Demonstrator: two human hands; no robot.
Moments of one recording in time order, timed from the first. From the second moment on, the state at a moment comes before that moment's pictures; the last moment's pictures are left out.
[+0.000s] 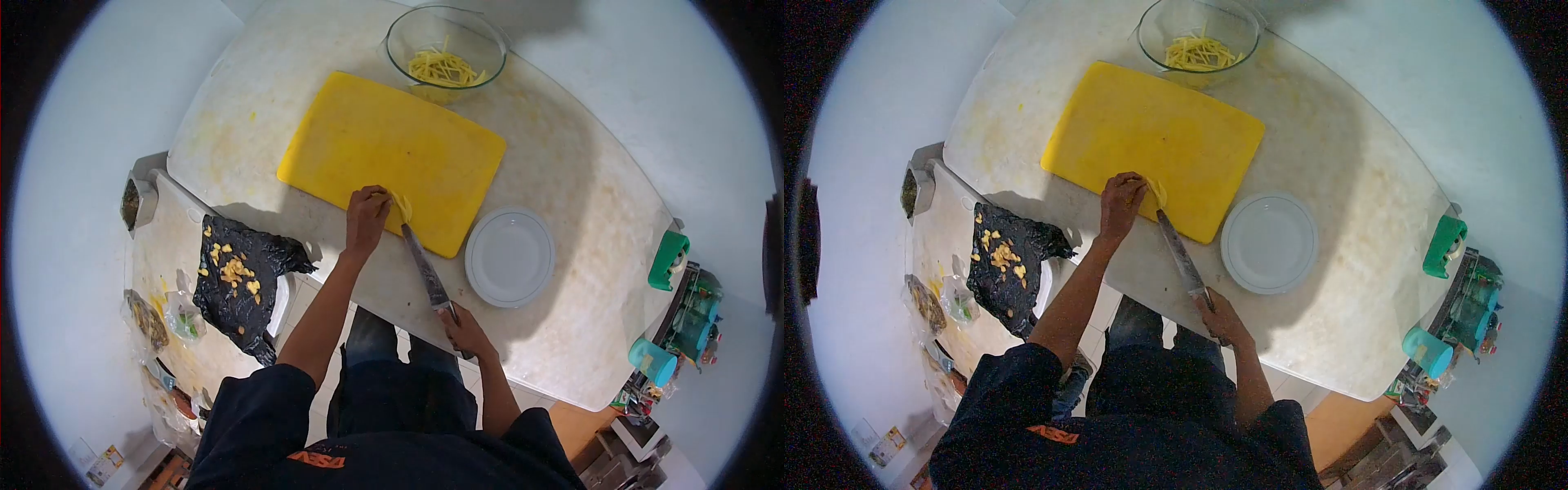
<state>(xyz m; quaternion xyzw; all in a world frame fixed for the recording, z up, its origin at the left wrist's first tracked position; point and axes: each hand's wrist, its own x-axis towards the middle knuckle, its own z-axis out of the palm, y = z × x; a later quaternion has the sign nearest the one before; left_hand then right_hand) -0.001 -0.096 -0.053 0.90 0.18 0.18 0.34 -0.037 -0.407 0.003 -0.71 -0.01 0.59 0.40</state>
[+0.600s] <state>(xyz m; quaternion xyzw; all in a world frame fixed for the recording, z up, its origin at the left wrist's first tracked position) 0.013 -0.113 -0.018 0.96 0.12 0.05 0.25 -0.047 -0.406 -0.030 -0.85 -0.06 0.31 0.42</state>
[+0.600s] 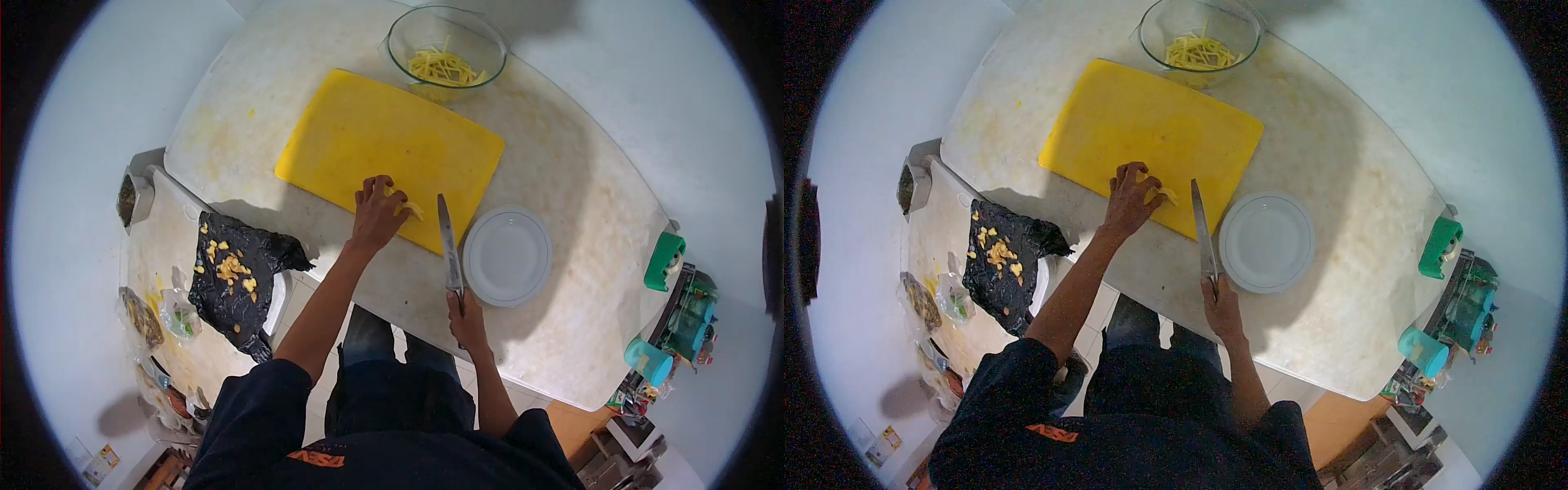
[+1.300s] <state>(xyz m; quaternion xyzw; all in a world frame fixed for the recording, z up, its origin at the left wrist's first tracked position) 0.013 -0.160 -0.030 0.97 0.11 0.11 0.19 -0.042 -0.397 -0.006 -0.84 -0.01 0.35 0.41</state>
